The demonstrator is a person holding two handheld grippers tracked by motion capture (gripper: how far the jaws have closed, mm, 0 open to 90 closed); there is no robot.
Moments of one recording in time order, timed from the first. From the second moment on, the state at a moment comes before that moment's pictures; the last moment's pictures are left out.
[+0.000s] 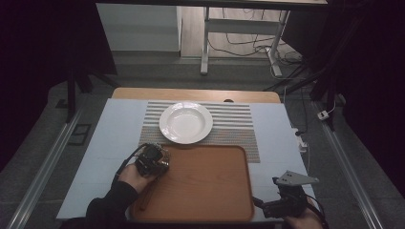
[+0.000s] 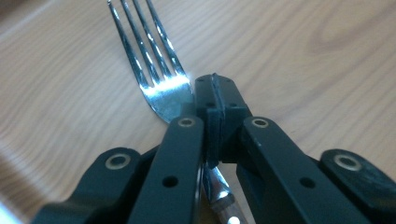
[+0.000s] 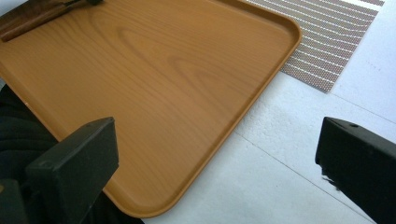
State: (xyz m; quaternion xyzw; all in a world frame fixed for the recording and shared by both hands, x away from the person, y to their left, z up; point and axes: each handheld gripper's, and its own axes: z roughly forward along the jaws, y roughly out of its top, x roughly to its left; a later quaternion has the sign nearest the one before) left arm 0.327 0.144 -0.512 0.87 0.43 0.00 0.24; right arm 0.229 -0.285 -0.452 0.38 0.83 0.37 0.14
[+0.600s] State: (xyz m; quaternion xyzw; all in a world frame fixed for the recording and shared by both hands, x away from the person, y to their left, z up) left arm 0.328 0.177 -0.502 0.84 0.47 0.00 0.27; right arm 0.229 -0.286 -0.452 0.38 0.83 0.37 0.14
